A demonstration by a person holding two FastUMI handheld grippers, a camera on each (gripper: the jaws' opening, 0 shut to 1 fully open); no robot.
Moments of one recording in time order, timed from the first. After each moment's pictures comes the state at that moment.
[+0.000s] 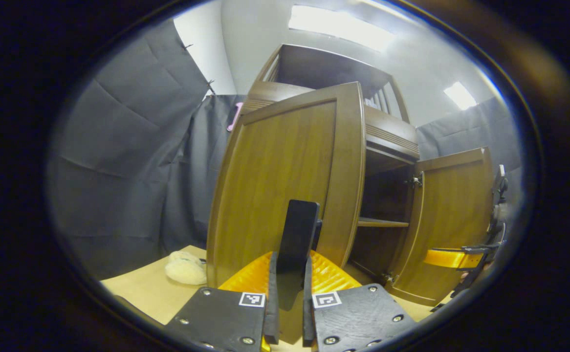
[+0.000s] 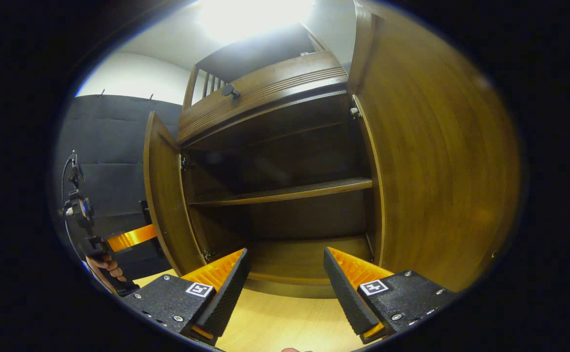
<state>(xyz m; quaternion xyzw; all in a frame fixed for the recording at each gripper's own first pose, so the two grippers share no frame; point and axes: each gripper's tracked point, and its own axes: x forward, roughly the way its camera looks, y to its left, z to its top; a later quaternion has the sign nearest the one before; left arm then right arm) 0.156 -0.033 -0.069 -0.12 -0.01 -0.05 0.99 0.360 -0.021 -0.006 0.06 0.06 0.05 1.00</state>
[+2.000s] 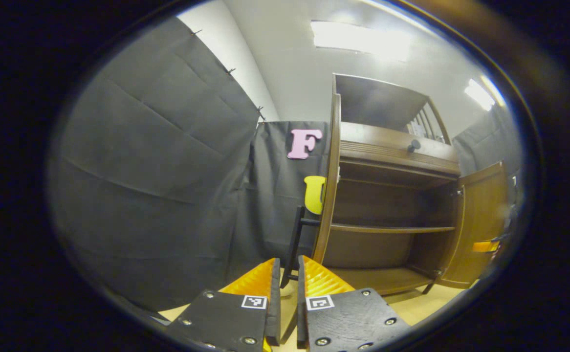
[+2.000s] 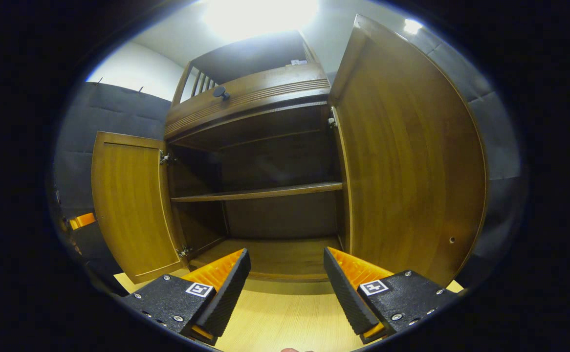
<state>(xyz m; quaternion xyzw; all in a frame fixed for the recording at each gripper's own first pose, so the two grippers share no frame) 0.127 -0.019 -0.041 -0.10 -0.06 0.08 0.99 0.334 -0.039 -0.005 0.03 0.05 -0.02 1.00</state>
